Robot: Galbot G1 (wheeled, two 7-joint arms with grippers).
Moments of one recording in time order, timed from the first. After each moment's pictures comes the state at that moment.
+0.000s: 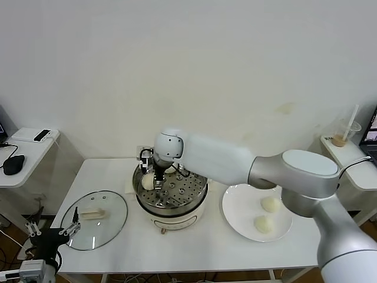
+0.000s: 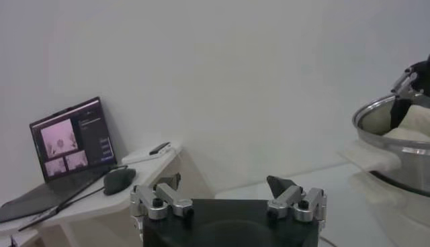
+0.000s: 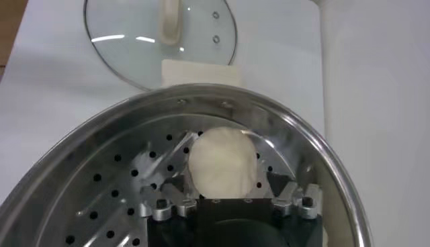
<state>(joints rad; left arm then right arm) 1.75 -1.24 -0.86 -2.21 -0.13 0.18 -0.15 0.35 1.44 -1.07 1.11 0.32 -0.66 -0.85</state>
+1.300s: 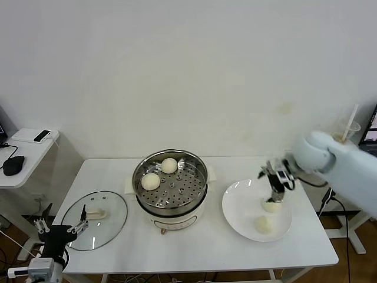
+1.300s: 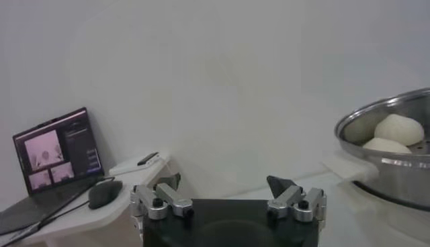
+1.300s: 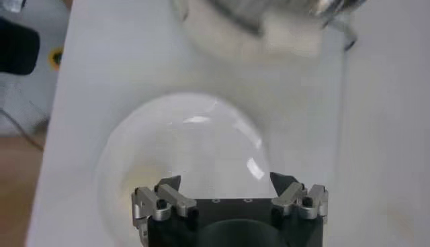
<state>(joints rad) 1.74 -1.24 -0.81 -2.23 -0.09 0.18 -0.14 0.00 0.48 -0.72 1.65 -0.09 -0.36 -1.13</state>
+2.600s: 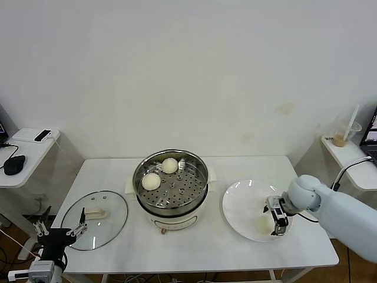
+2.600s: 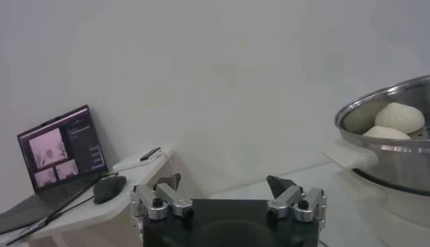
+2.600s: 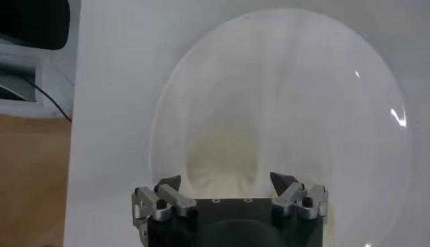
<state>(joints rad) 1.76 -1.25 -0.82 -2.23 -0.07 0.19 -0.14 -0.32 0.59 -0.57 1.52 -0.24 -0.34 -1.11</state>
